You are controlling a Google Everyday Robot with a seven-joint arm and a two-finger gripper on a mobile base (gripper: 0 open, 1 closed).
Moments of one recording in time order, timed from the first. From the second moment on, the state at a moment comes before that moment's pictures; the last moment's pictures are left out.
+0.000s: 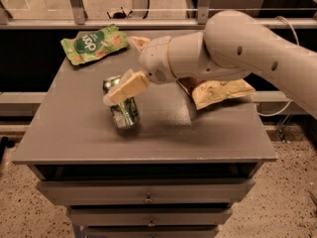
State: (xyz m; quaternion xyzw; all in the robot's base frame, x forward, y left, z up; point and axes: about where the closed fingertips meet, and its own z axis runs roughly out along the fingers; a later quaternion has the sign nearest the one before) arm 0.563 0.075 0.935 -0.55 0.61 0.26 0.51
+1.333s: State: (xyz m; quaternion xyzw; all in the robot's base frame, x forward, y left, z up) arm 0.602 0.050 0.937 -0.53 0.62 0.27 0.52
